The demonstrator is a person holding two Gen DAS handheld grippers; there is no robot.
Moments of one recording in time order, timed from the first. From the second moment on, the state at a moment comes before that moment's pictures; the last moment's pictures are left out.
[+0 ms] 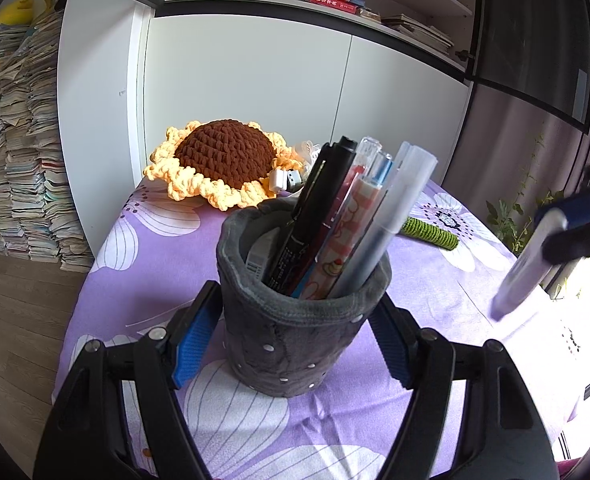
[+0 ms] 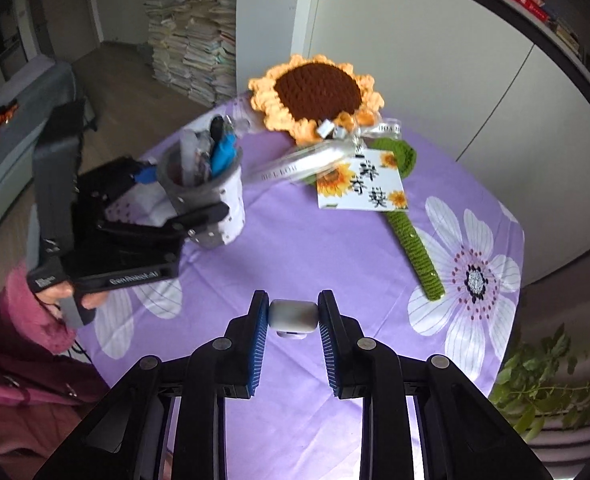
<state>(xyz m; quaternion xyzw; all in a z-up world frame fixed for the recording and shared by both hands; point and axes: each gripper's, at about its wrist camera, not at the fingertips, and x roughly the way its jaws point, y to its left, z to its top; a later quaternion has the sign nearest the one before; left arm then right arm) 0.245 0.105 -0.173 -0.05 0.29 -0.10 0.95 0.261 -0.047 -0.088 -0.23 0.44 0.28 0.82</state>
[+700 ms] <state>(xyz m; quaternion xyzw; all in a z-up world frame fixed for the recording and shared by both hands) 0.244 0.104 -0.172 -0.05 0.29 -0.11 0.95 0.293 0.040 -0.020 -0.14 0.37 0.41 0.82</state>
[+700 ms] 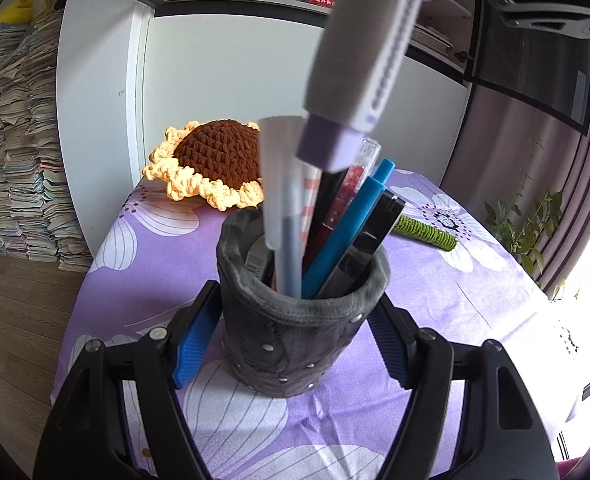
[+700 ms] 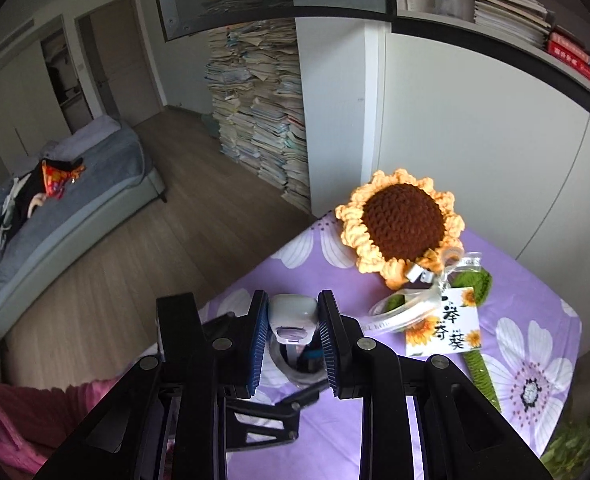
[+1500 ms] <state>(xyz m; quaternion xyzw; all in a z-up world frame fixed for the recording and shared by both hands) 0.245 0.104 -0.172 -0.05 0.29 -0.11 0.95 0.298 0.040 -0.059 -0.15 0.41 0.40 0.81</state>
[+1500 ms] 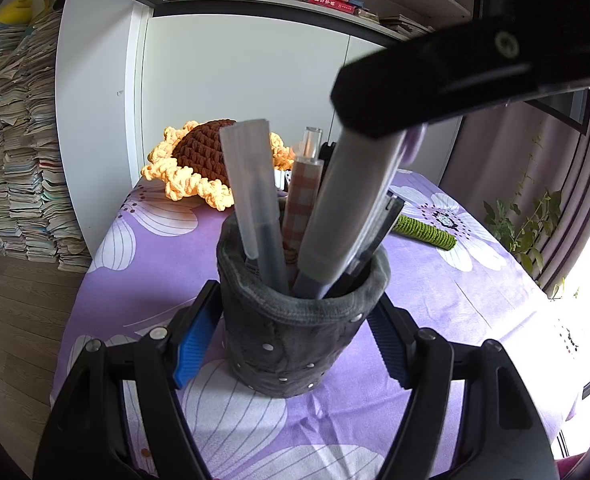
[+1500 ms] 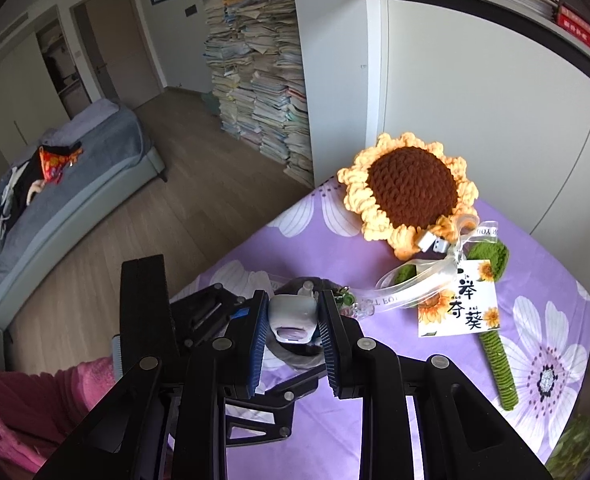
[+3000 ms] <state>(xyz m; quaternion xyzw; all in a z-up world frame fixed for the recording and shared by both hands) 0.246 0.103 -0.173 -0.05 0.29 -0.11 0.95 0.306 -0.029 -0.089 -0.07 0.41 0.31 0.86</state>
